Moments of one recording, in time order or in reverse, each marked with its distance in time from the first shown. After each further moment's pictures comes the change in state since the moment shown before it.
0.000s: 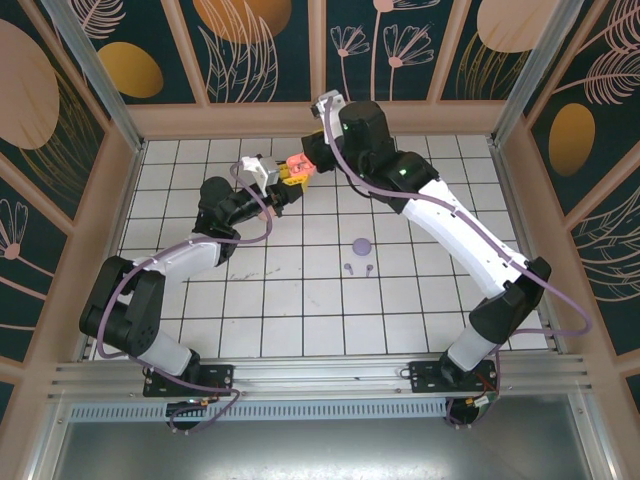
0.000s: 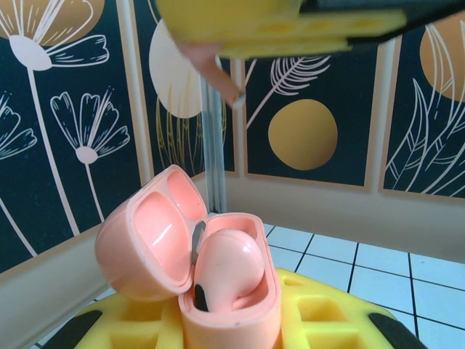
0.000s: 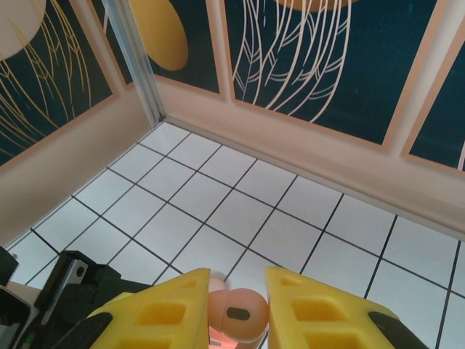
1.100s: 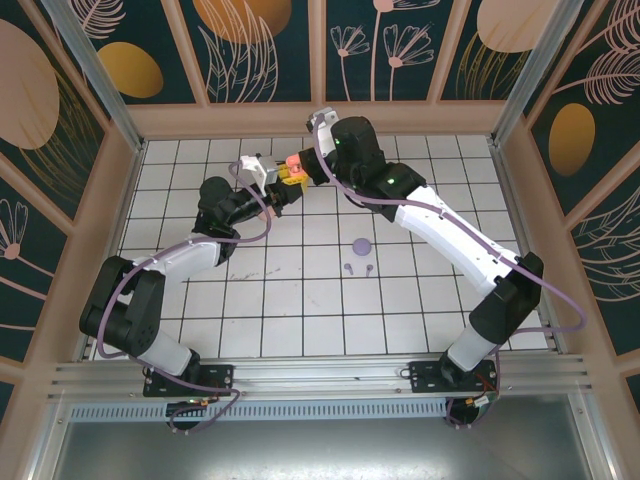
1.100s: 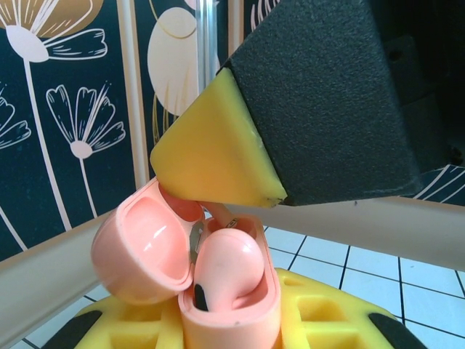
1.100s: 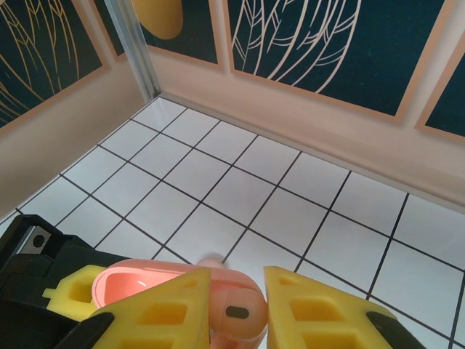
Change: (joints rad) left arm 0.000 0.000 0.000 0.003 0.008 -0.042; right arm 0.006 0.000 -0.135 0.098 0.004 0.005
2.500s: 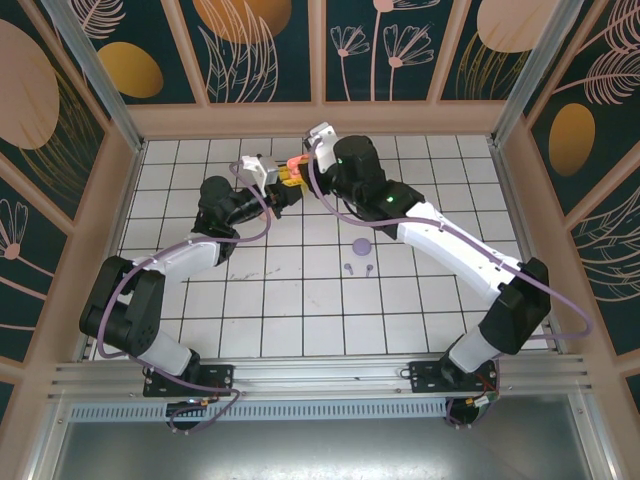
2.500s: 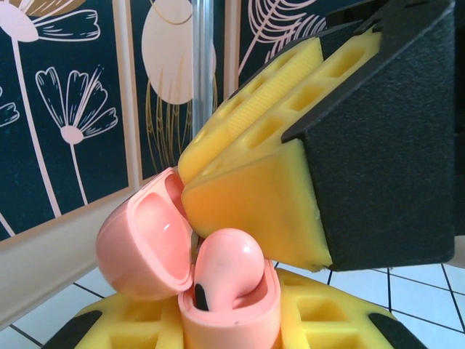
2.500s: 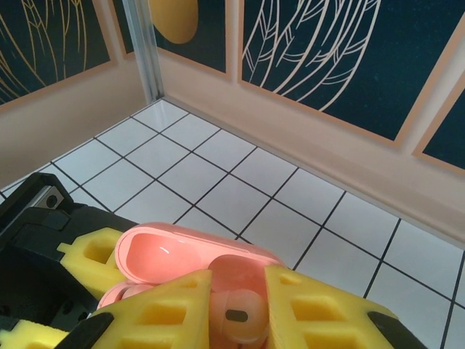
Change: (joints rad) left arm 0.006 0.000 0.000 -0.029 0.023 -0.013; right arm 0.030 -0.068 -0.189 0.183 0.021 -0.114
